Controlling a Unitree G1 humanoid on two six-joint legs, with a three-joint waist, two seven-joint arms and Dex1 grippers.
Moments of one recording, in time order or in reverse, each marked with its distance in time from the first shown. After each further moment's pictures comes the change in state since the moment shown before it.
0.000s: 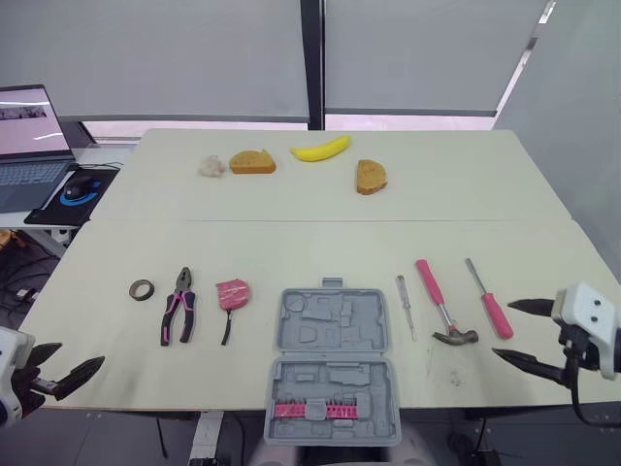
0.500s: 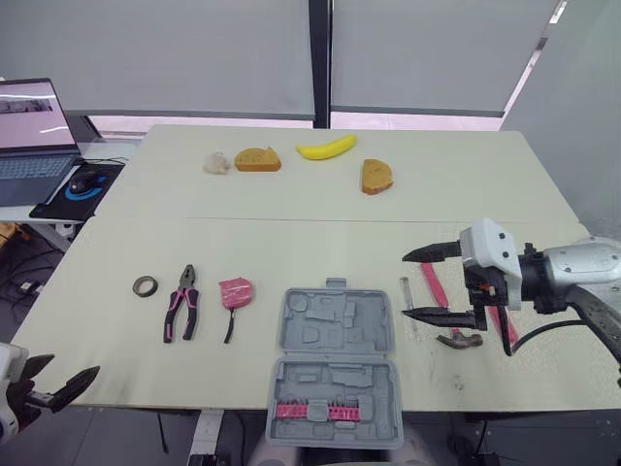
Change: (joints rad) left arm 0.064 -0.035 0.031 -0.073 -0.014 -0.001 0.018; right arm -0.602 0.054 0.457 -0.026 0.124 0.178 -0.024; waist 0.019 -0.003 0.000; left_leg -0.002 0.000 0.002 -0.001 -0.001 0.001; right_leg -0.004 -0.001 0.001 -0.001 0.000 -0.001
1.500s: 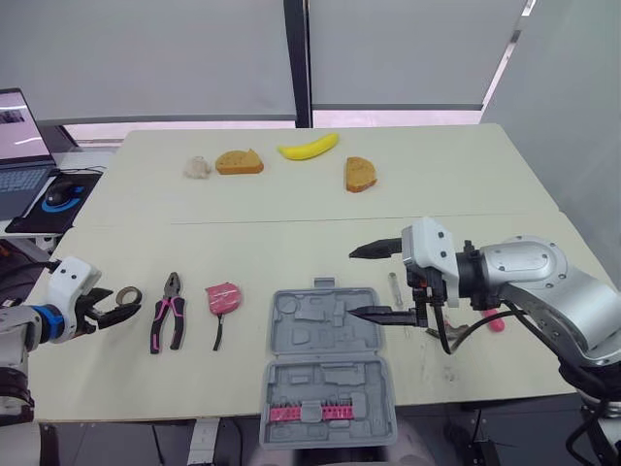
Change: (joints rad) left arm -0.797 0.153 -0.509 0.710 0.294 -0.123 -0.048; right arm -0.158 0.190 0.173 -0.057 -0.017 0.065 -0.149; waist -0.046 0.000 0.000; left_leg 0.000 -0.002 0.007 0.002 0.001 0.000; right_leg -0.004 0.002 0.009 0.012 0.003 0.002
